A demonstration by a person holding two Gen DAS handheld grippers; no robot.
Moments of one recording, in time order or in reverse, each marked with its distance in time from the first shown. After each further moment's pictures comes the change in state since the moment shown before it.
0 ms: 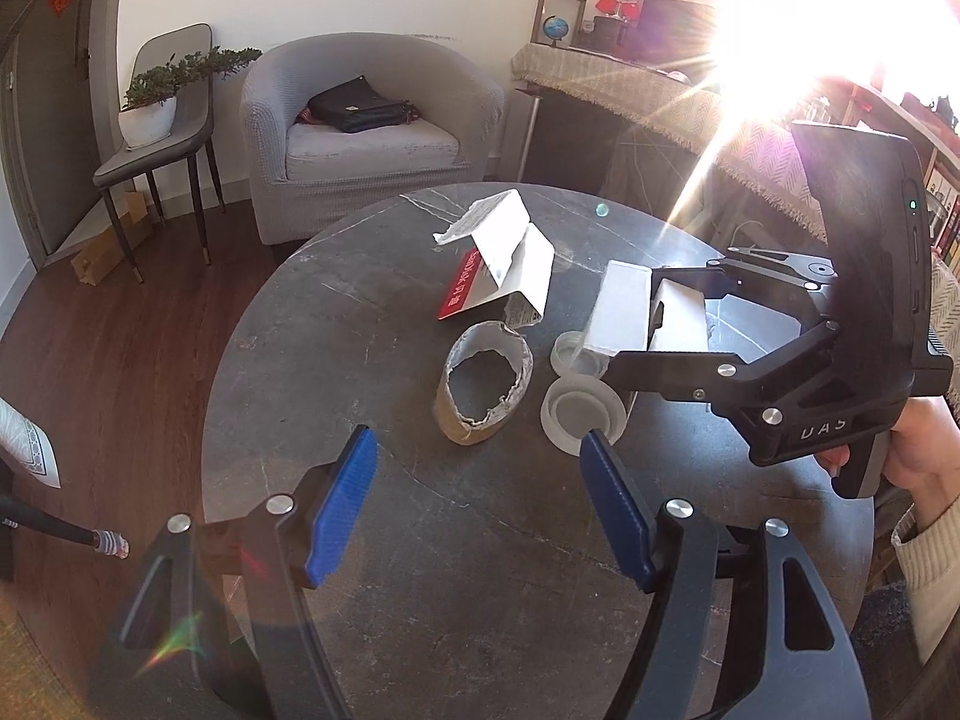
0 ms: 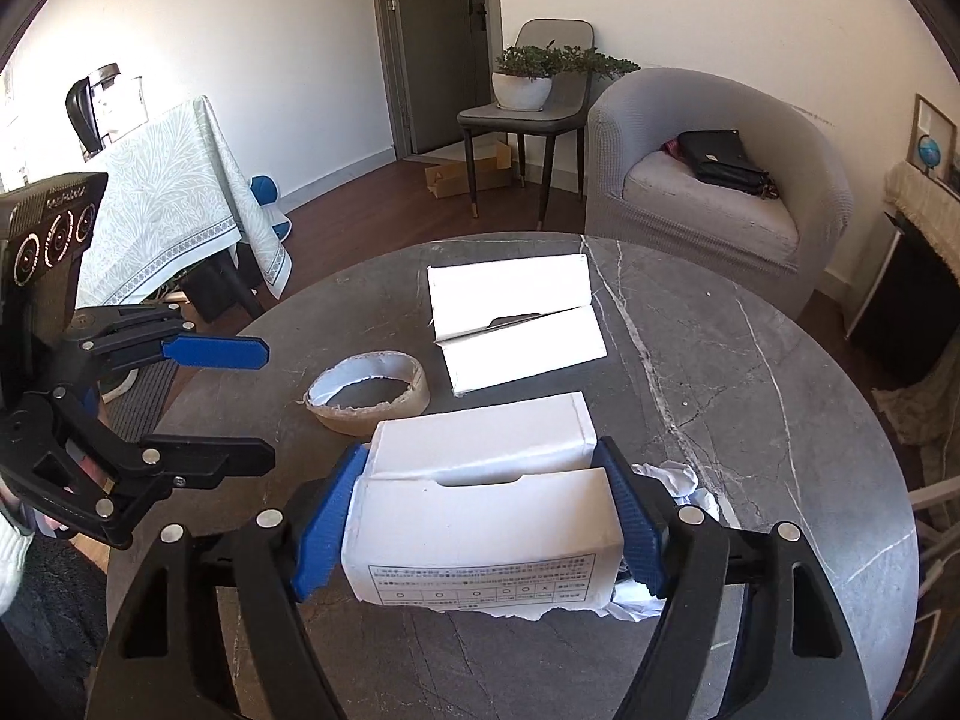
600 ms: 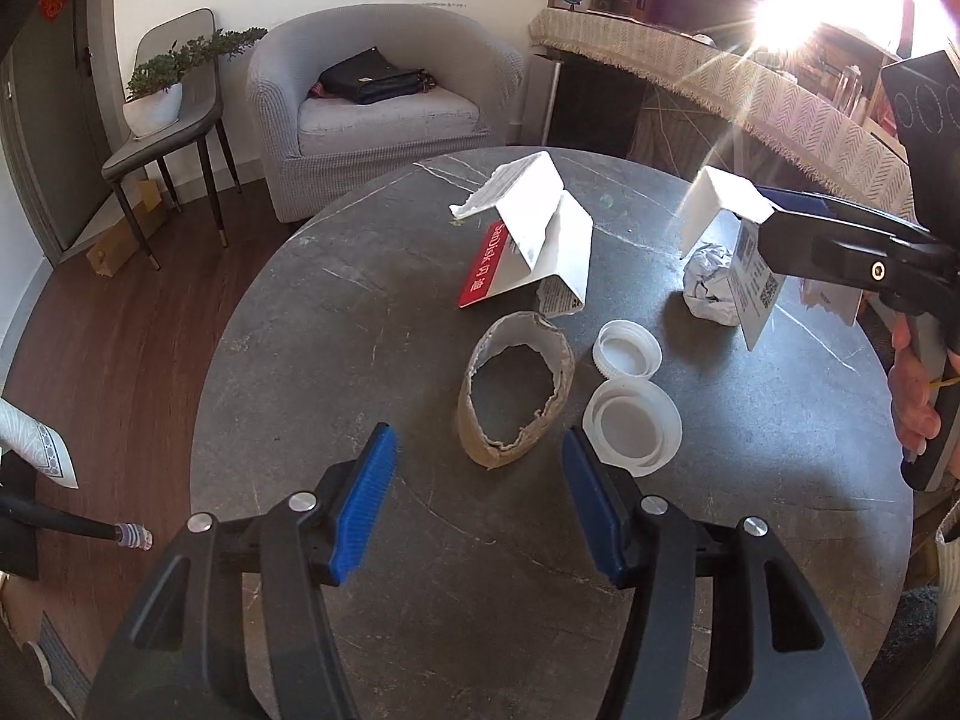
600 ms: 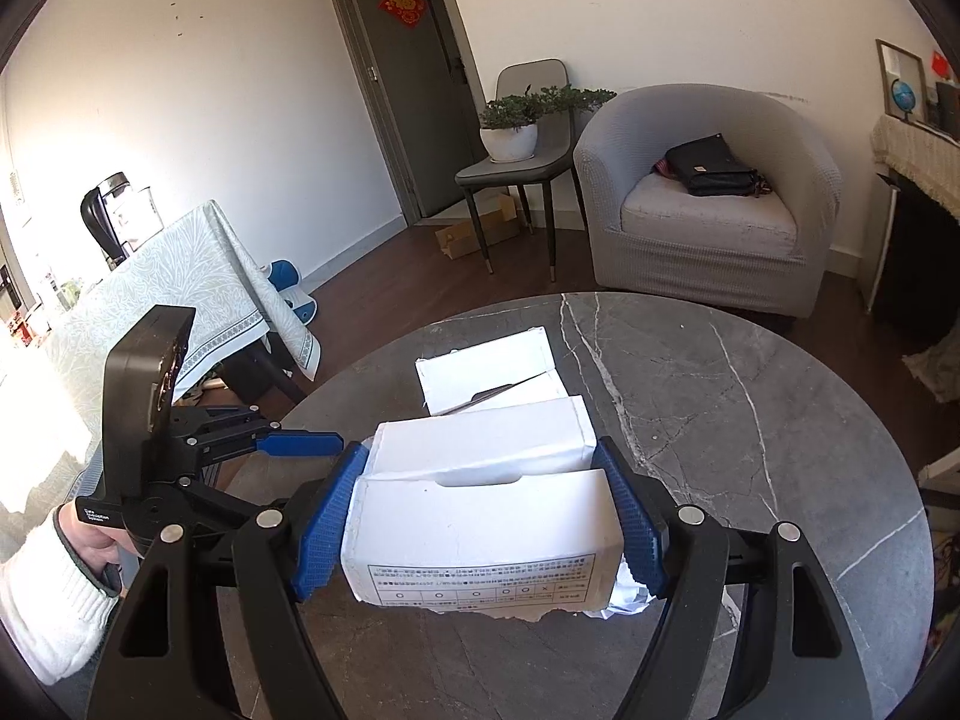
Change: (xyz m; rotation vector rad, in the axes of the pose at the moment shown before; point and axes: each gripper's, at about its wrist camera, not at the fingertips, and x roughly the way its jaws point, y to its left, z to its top) left arm 0.038 0.005 0.014 0.012 0.086 0.071; right arm -0.035 -0.029 0.008 0.131 -0.123 0.083
